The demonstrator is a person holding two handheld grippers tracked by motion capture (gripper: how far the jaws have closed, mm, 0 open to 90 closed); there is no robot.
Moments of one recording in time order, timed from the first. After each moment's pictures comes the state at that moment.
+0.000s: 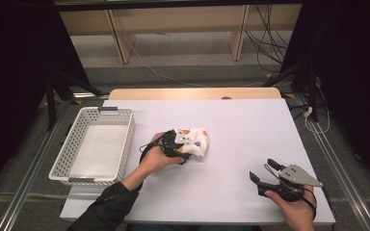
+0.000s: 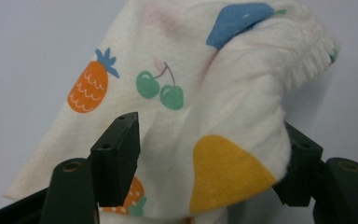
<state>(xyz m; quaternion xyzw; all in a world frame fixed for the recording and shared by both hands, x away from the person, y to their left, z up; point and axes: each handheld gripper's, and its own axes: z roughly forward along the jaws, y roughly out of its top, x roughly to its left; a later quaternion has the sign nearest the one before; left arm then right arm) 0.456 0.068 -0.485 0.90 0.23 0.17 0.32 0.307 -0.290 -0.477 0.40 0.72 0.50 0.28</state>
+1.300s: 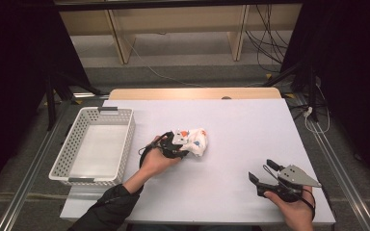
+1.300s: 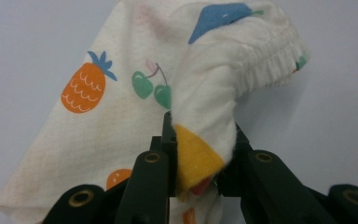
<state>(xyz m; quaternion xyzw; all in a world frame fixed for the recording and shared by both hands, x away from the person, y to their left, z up) 0.449 0.072 -0.486 0.90 0.24 0.16 0.34 0.306 -0.288 -0.479 0.40 0.72 0.49 0.28</state>
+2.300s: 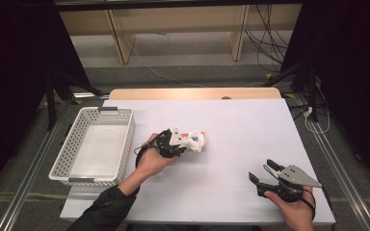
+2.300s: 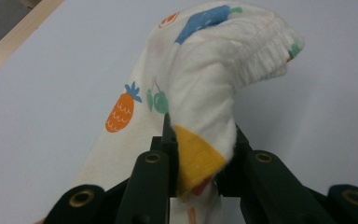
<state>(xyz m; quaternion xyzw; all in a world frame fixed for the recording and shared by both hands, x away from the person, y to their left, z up) 0.436 0.078 -0.459 0.89 0.21 0.21 0.34 0.306 -0.288 -0.479 0.40 0.72 0.50 0.28</state>
